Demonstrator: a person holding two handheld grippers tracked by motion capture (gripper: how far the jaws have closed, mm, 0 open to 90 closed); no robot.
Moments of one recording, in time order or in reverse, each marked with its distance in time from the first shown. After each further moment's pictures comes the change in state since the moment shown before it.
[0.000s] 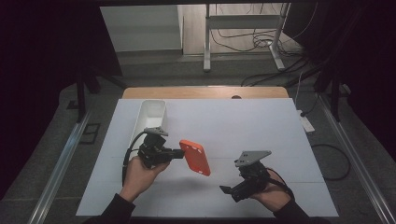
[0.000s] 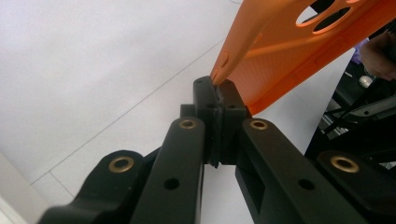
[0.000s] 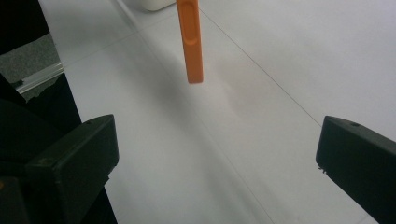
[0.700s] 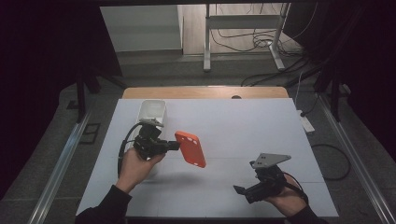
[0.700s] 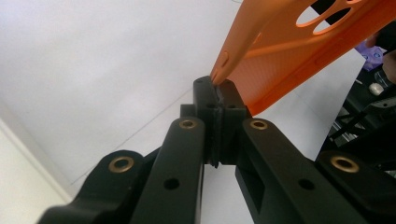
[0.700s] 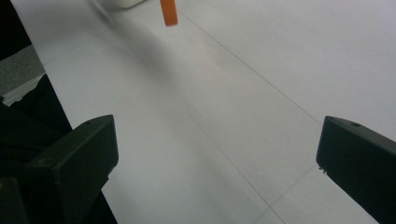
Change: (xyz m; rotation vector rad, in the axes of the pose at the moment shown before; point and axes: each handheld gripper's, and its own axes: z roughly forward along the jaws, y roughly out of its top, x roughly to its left) left arm 0.013 0.016 -0.014 -0.006 0.032 -0.021; right arm -0.011 -0.024 -0.028 -0.026 -0.077 0.070
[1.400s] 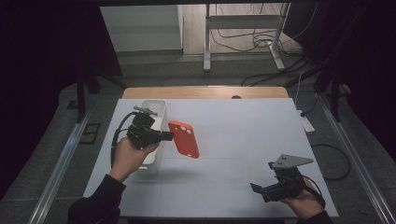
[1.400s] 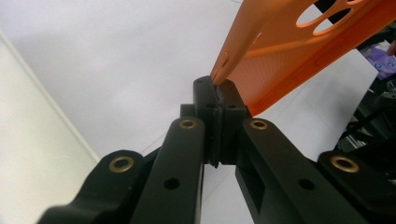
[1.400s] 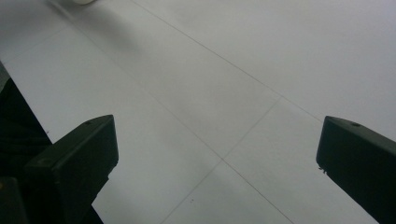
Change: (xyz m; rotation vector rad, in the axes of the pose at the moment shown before) left arm 0.017 0.021 -0.020 0.021 0.050 -0.036; right arm -0.025 -0.028 -0.028 -0.019 -0.092 0.087
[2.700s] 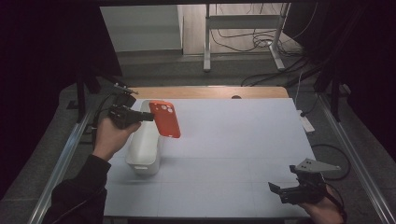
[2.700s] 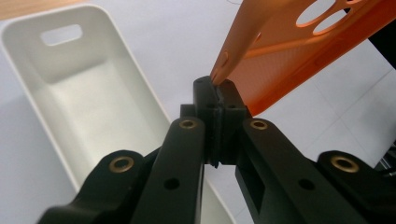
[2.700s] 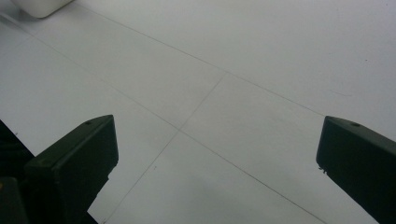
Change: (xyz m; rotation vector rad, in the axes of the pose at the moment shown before) left arm 0.041 0.028 -0.046 -0.014 0.131 -0.075; right arm -0.018 -0.025 -0.035 -0.043 -0.114 0.114
